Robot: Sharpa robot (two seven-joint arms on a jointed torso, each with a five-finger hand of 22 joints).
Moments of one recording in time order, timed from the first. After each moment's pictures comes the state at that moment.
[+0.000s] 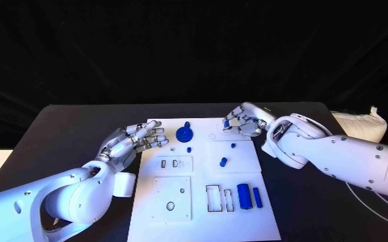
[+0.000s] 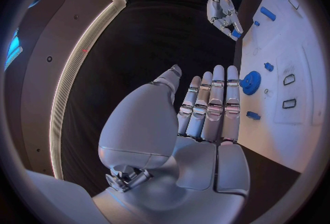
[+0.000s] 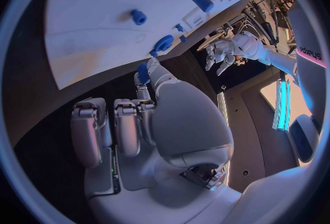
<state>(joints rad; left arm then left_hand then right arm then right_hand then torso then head) 1.14 -0.97 -0.04 1.77 0.14 -0.32 0.52 1.37 -0.03 0.18 0.15 0.12 0.95 0.23 0.09 0.07 1.06 0.17 0.09 0.07 1.09 0.12 0.15 0.13 0.17 0.92 0.24 0.27 0.08 1.19 -0.92 0.04 1.52 -1.27 -0.40 0.00 1.38 0.02 0.18 0.08 0.06 1.12 0.12 0.11 0.08 1.47 0.00 1.50 1.31 1.46 -0.06 1.56 1.31 0.01 1.47 0.05 1.56 1.31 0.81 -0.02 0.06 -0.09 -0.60</state>
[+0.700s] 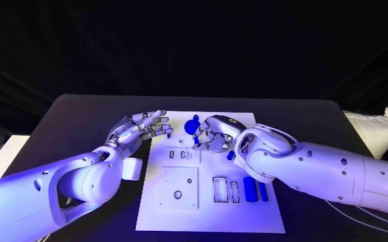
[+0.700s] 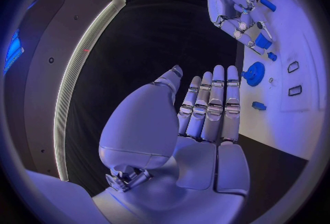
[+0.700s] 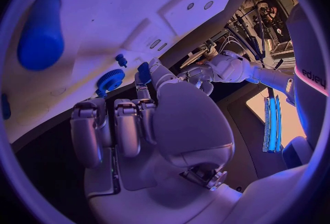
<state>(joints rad) 1.13 -0.94 -0.04 1.72 0.14 -0.32 0.52 1.38 -0.02 0.18 0.15 0.12 0.95 0.23 0.09 0.07 1.06 0.17 0.09 0.07 1.09 0.12 0.15 0.13 0.17 0.92 0.24 0.27 0.08 1.14 -0.73 0.00 1.59 -1.46 -0.37 -0.16 1.37 0.00 0.17 0.09 0.06 1.13 0.11 0.12 0.10 1.47 0.00 1.48 1.31 1.46 -0.06 1.56 1.31 0.01 1.47 0.05 1.56 1.31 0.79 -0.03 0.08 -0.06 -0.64</state>
